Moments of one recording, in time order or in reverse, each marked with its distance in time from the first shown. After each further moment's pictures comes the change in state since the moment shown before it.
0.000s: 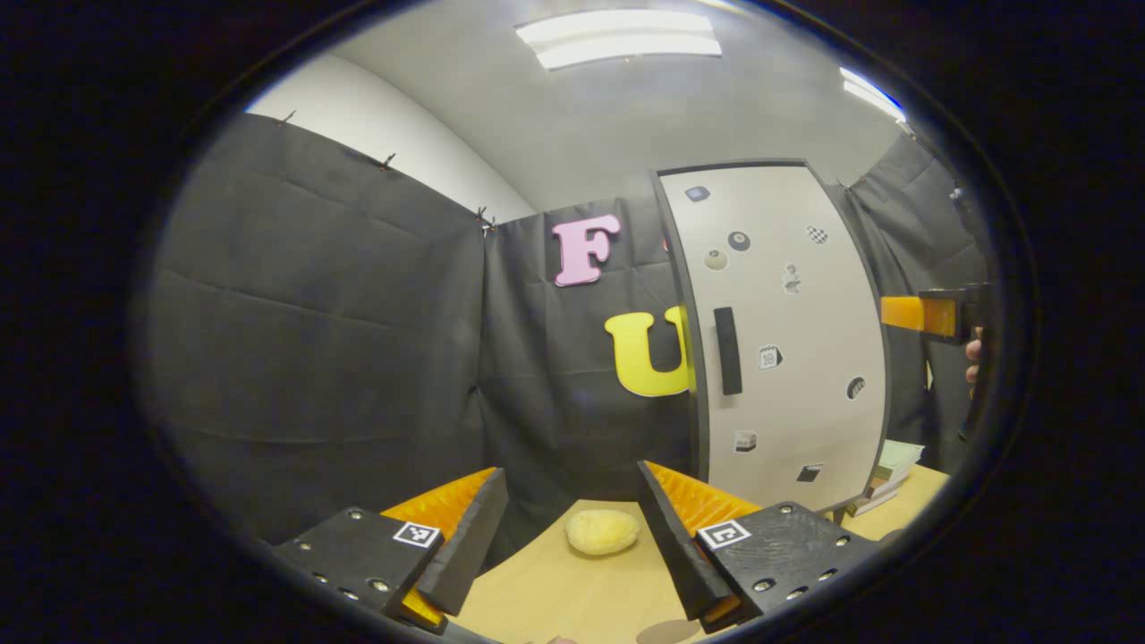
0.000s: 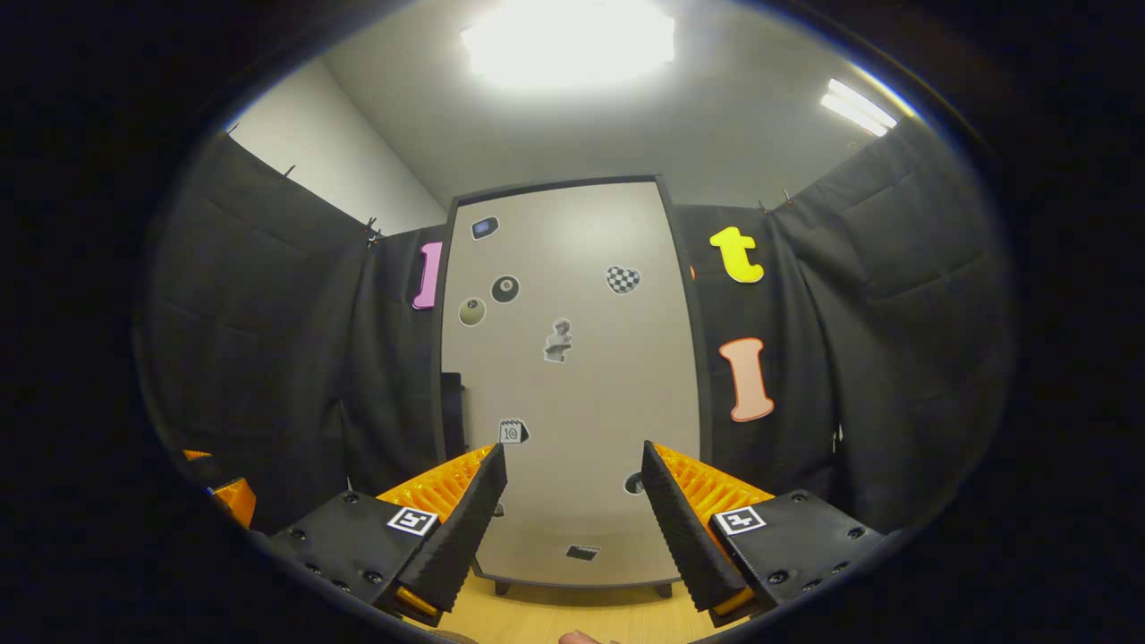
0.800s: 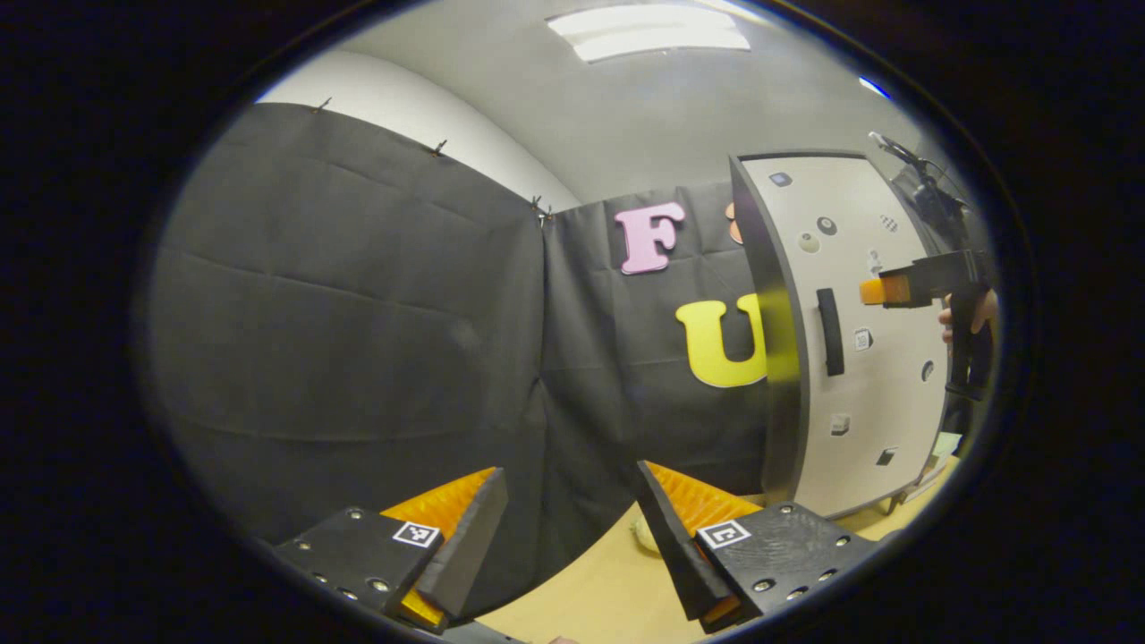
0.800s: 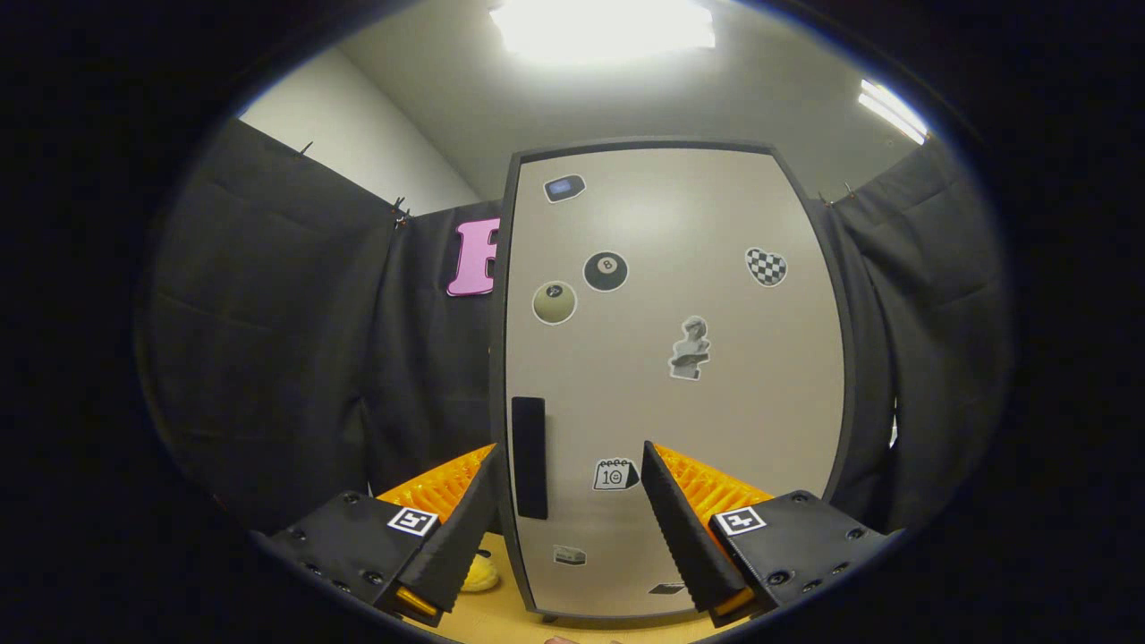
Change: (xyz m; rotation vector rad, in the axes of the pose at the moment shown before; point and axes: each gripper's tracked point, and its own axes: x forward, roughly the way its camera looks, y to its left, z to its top) left arm 0.024 0.127 -0.033 0.010 0.026 0.153; right arm 0.113 0.105 -0.015 -0.018 0.077 0.079
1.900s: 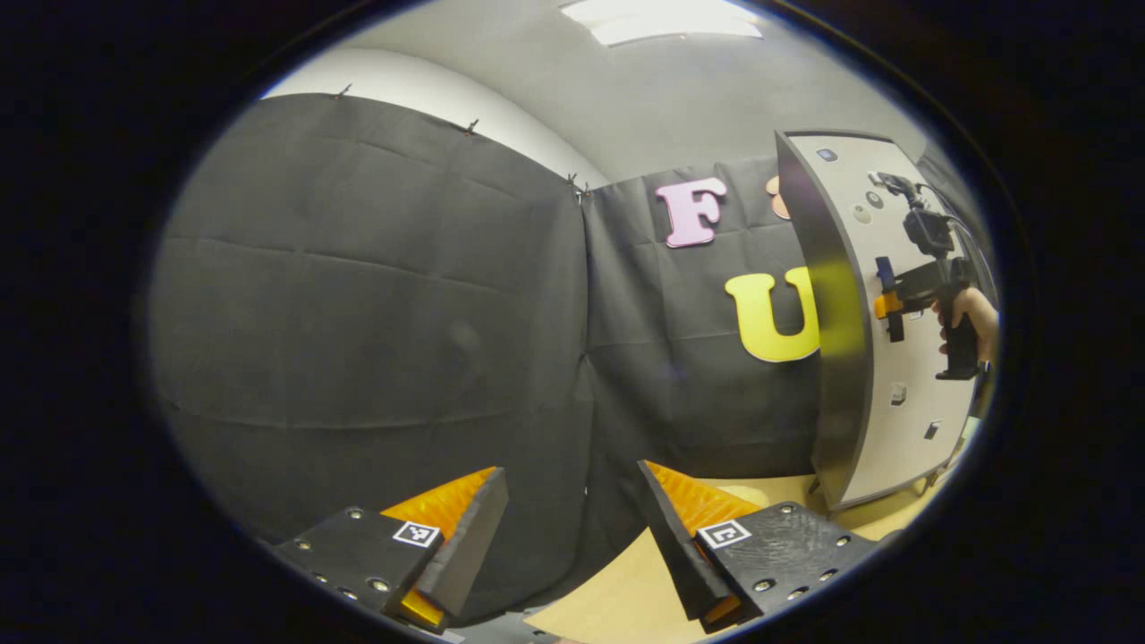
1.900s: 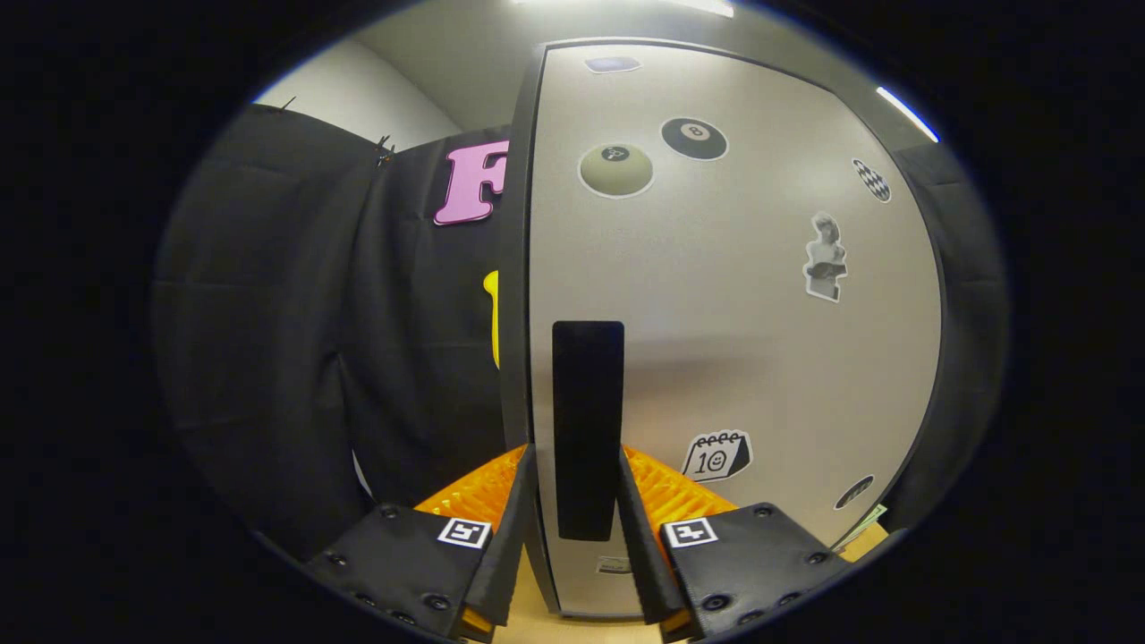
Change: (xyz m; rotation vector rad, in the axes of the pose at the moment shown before) left arm 0.026 0.068 -0.041 0.002 0.059 0.082; right arm 0.092 0.032 -0.064 -0.018 0.201 -0.072
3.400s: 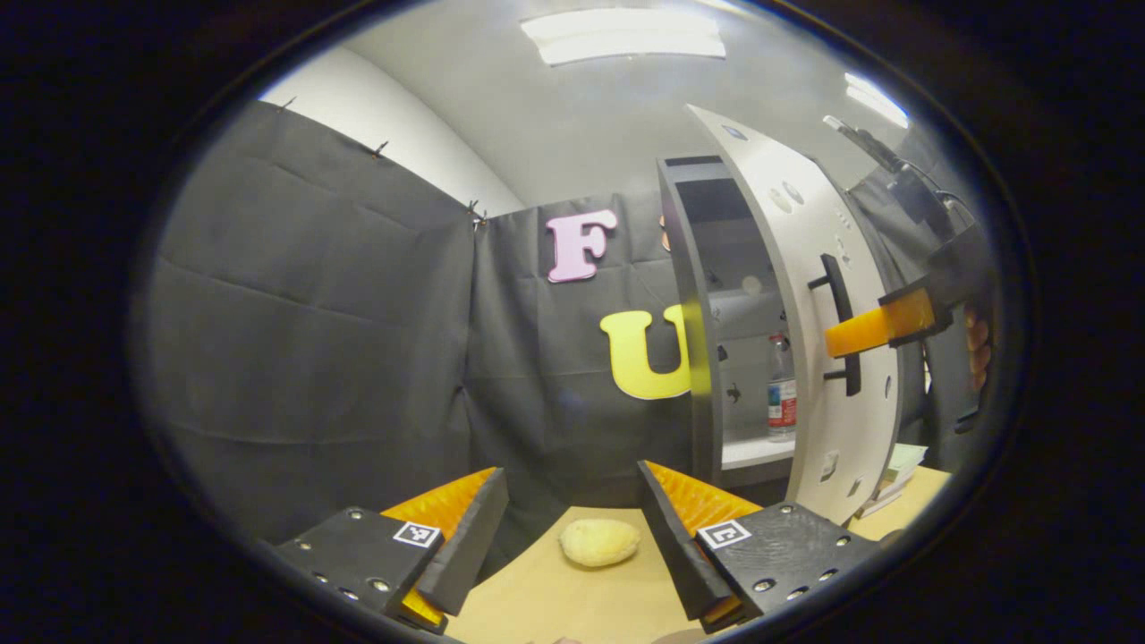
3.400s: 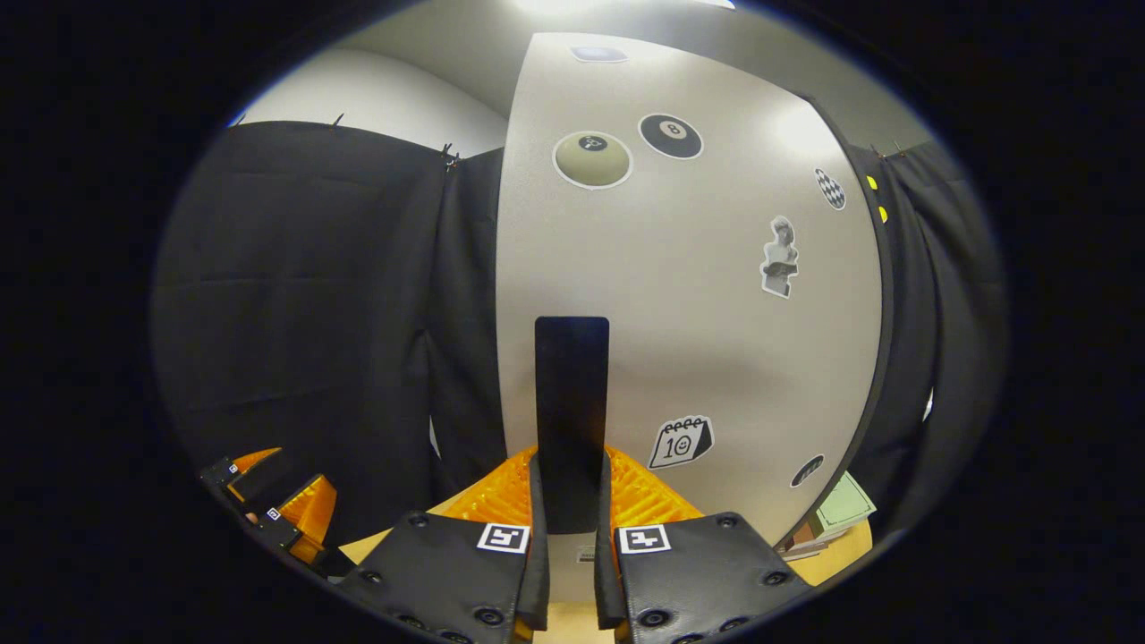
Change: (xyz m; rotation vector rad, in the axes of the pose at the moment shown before) left arm -0.031 -0.213 0.065 -0.022 -0.099 -0.298; right arm -0.097 -0.017 -0.004 -0.017 0.050 0.313
